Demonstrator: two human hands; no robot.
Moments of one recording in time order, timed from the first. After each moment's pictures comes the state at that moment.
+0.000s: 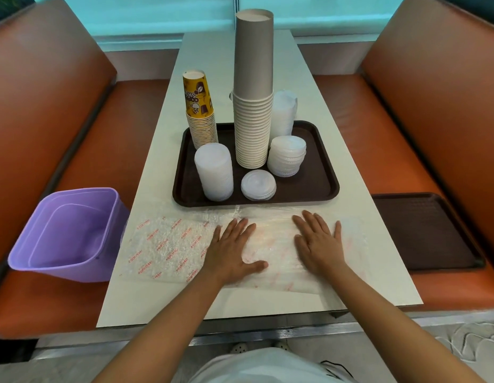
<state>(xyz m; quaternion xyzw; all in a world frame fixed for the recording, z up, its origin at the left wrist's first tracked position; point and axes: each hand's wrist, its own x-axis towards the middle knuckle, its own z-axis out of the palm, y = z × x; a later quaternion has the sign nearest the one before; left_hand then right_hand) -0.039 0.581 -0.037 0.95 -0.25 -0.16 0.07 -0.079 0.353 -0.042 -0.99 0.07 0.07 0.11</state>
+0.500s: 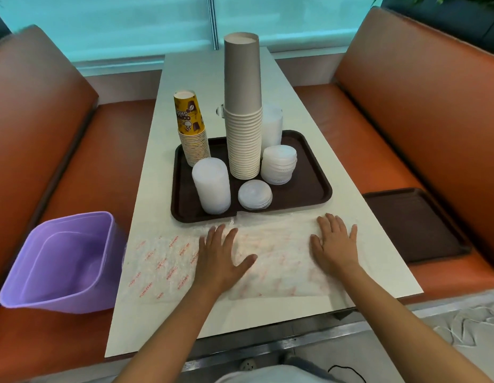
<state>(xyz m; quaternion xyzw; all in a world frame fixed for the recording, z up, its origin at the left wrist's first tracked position) -0.037 0.605 -0.013 0.96 -0.19 -0.08 0.17 -0.085 0.344 -0.033 -0.97 0.20 0.01 0.12</state>
